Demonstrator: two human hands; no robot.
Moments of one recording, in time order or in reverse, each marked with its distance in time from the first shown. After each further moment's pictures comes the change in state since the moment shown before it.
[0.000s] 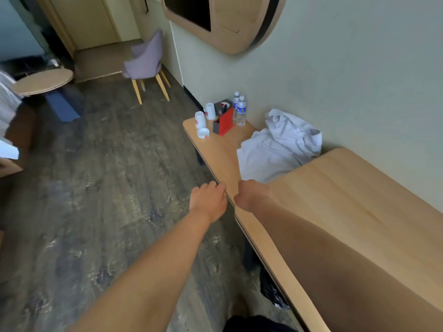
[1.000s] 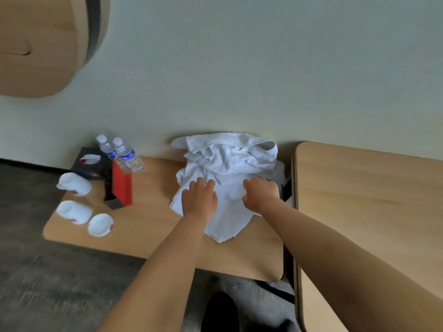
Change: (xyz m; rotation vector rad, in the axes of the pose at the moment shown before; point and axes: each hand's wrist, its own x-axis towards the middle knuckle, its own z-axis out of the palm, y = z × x) left_hand 0.483 0.016 0.035 0.016 -0.127 0.731; right_hand 0.308 0.126 -0.064 0.167 -0.052 0.823
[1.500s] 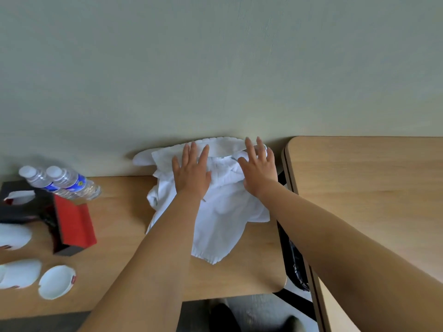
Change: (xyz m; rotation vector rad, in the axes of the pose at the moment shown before) left_hand 0.165 0.004 0.028 0.011 0.001 0.188; right_hand 0.118 0.035 0.007 -0.279 0.151 0.200
